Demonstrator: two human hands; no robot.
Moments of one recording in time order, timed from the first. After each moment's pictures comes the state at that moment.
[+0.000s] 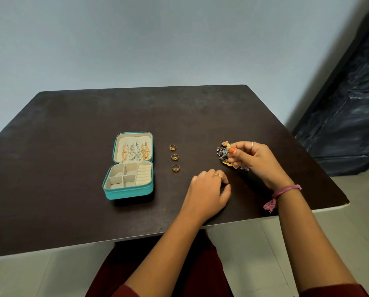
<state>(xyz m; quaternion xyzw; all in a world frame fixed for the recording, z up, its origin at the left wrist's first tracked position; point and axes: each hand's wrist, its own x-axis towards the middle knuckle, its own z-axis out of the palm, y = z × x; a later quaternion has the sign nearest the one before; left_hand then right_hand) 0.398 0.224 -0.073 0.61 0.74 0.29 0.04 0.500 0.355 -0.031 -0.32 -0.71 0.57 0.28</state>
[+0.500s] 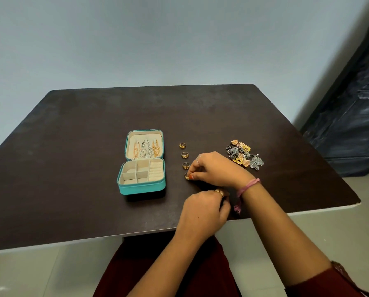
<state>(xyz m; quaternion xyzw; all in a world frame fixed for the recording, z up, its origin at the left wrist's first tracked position) 0.397 0.171 -0.078 0.60 0.74 0.29 -0.08 0.418 0.286 -0.014 -0.19 -0.96 0.22 -0.02</state>
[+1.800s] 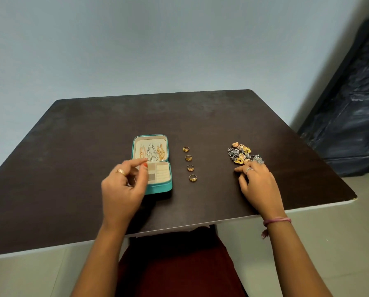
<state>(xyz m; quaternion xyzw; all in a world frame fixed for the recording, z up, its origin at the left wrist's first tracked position) 0.279 0.084 -0.036 0.41 0.71 0.57 -0.08 0.501 0.297 -0.079 -0.40 -0.88 0.03 0.25</state>
